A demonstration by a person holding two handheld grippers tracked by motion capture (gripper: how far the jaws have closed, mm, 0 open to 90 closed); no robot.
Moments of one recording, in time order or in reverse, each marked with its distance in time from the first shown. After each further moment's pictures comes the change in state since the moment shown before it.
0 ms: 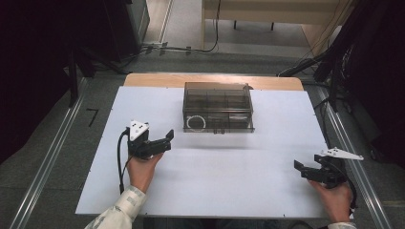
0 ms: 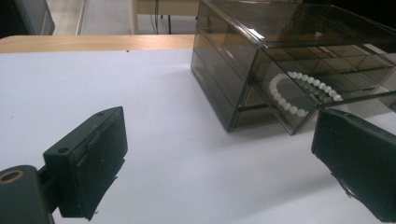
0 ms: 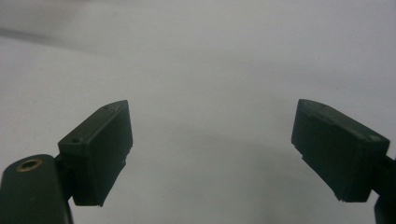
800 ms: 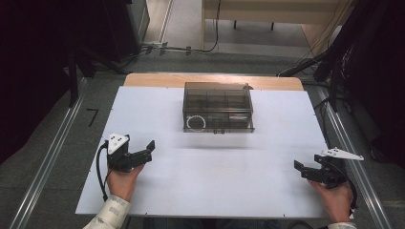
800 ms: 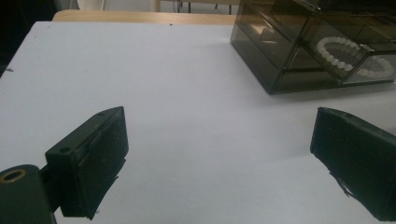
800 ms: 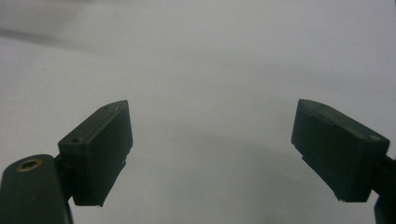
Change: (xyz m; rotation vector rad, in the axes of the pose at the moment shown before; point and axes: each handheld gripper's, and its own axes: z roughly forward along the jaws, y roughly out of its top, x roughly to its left) left arm 0.037 -0.027 -0.039 0.023 0.065 -0.040; right arm 0.001 0.000 -0.001 -0.003 -0.001 -0.003
